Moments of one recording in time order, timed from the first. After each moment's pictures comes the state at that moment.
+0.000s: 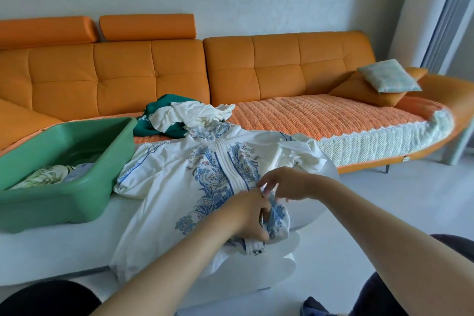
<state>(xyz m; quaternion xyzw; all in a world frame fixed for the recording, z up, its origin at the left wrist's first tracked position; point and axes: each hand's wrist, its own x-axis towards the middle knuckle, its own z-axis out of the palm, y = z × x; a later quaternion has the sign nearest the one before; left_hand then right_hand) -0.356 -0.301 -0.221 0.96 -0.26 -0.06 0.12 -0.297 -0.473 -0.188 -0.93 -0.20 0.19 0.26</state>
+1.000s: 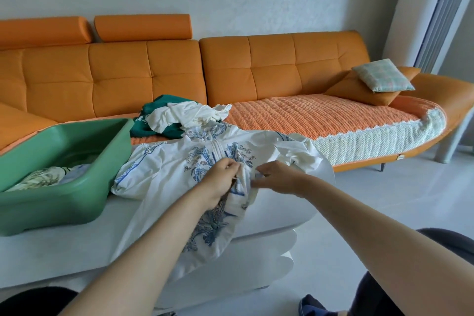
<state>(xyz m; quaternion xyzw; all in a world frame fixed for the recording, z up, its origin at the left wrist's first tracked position) -0.330 -0.269 -0.185 0.80 0.00 -0.05 0.60 -0.298 -0.457 -0.189 -0.89 -0.17 0.11 0.40</state>
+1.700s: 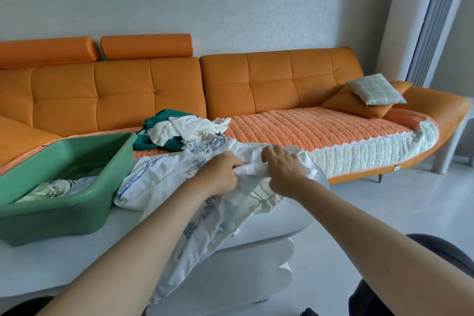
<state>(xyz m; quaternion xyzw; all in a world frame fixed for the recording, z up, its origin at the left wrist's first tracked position) -0.328 -0.266 -0.134 0.96 -0.18 0.08 0.21 -0.312 -0.460 -0.156 -0.97 -0.16 -0.16 0.08</state>
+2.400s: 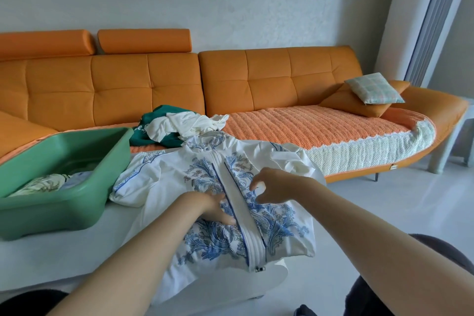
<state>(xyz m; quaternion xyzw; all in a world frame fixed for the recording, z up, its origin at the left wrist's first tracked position) -0.327 -0.249 -0.188 0.96 -0.04 -0.28 -0.01 -0.313 -0.462 -0.164 -0.96 -0.25 0.10 0.08</state>
